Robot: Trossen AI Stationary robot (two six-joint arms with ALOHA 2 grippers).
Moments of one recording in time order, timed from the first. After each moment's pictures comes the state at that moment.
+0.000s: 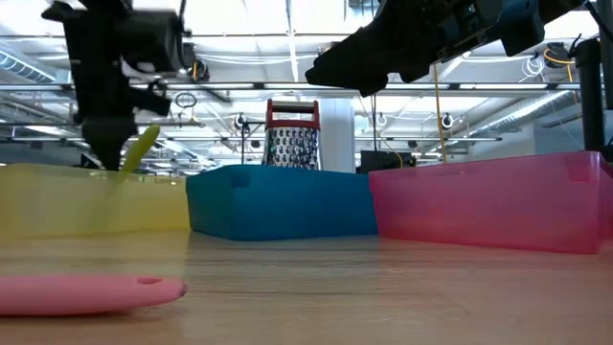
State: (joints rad) left arm 0.04 1.28 0.76 -1.06 -0.40 -0.59; right arm 0.29 1.63 0.81 0.48 0.08 -0.04
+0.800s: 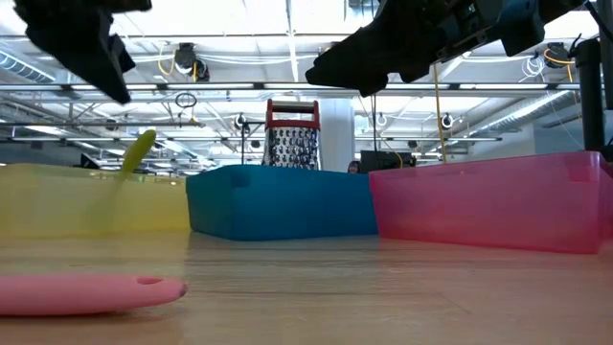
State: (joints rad) left arm -0.48 1.15 0.80 -0.63 -0.33 -0.58; right arm 0.29 1.63 0.81 0.48 0.08 -0.04
